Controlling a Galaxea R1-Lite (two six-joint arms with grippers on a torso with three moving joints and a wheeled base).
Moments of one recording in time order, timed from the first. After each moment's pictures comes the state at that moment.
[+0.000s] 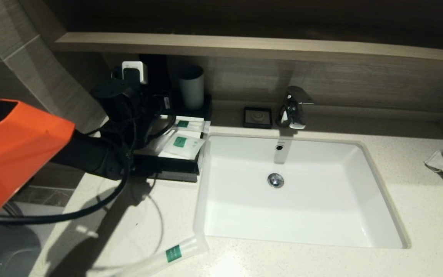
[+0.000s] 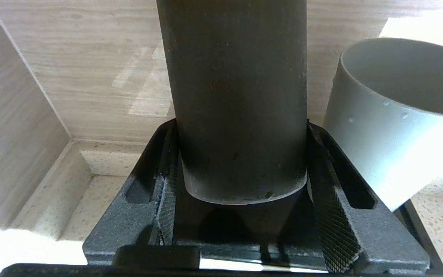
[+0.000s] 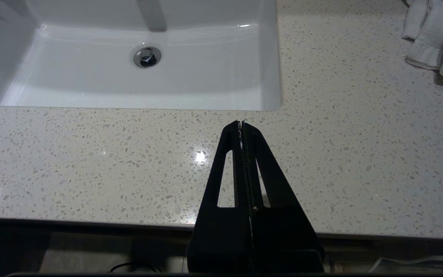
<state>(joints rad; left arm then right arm) -0.33 2.09 -1.30 -1.17 0.27 0.12 0.00 0.00 0.00 0.00 -0.01 0.04</state>
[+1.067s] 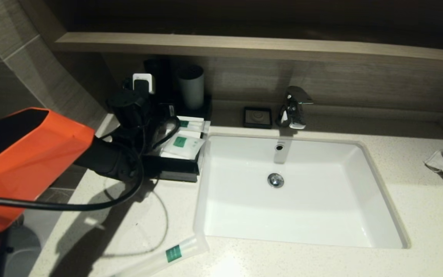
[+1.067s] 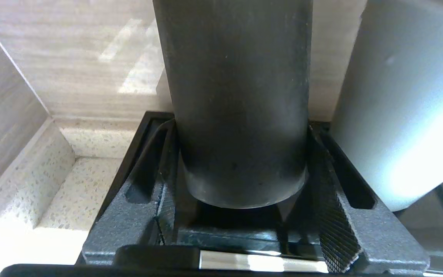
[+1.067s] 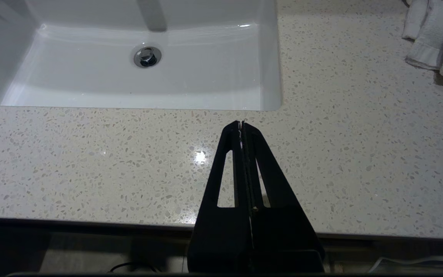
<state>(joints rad) -0.32 2.18 -1.35 -1.16 0.27 0.12 0.00 0.00 0.00 0.00 -0.01 0.04</state>
